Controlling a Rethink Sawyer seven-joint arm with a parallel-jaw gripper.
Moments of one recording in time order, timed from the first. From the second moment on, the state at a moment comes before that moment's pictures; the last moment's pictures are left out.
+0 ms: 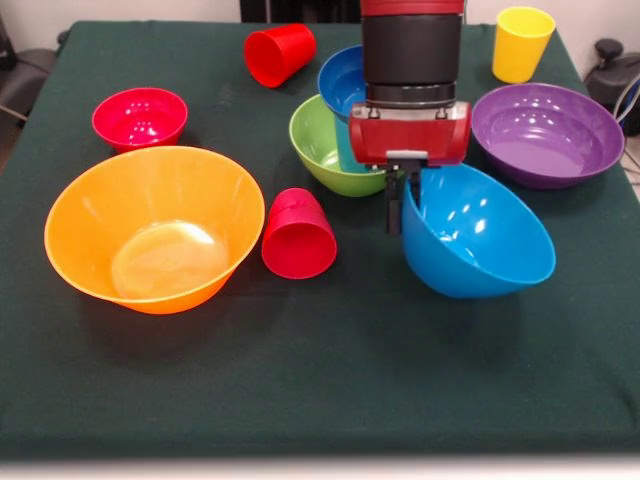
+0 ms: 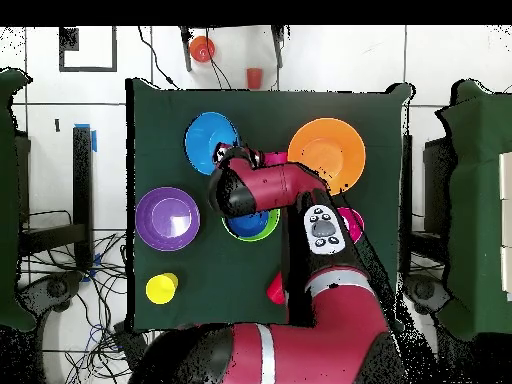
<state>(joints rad) -0.28 -0.48 0.20 1.49 -0.44 0.08 2.18</state>
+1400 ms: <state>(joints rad) -0.55 -0.49 0.47 1.78 -0.42 0.11 2.18</state>
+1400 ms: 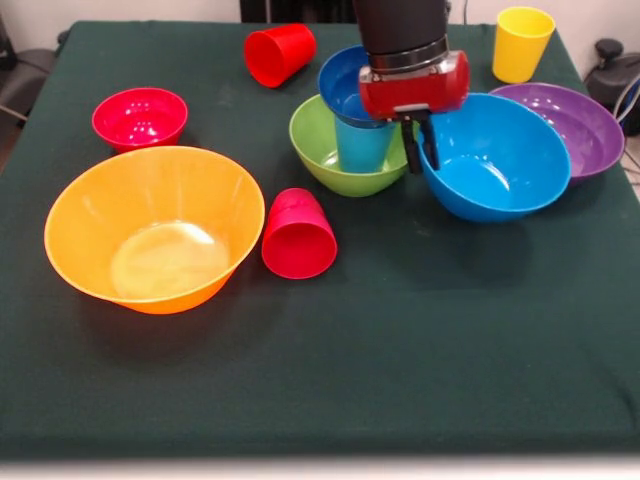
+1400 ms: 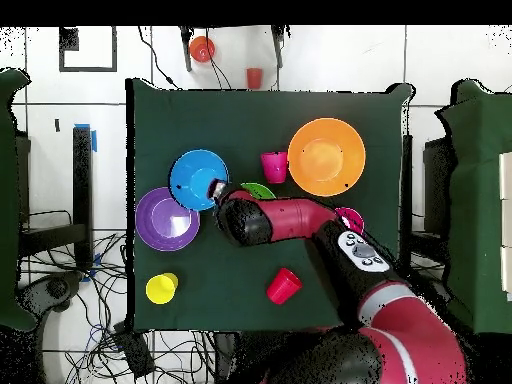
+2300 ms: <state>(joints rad) -0.67 -0.54 0.58 1.81 -0.36 0.11 2.18</state>
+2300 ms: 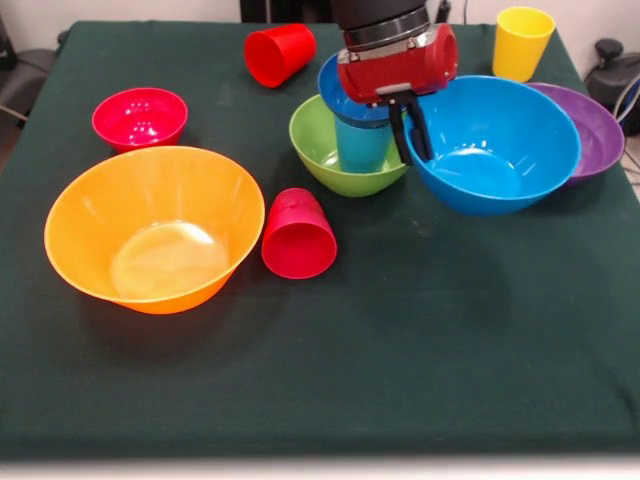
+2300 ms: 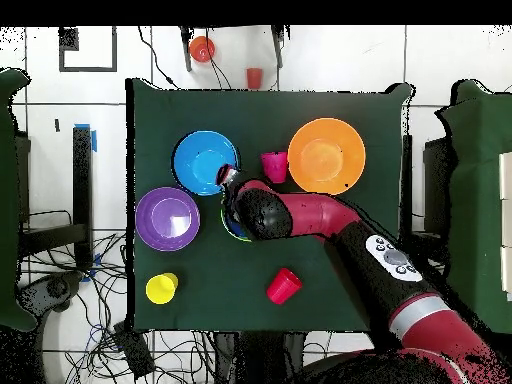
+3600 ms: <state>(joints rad) -0.66 -0.53 0.62 1.83 -0.33 0.08 2.18</state>
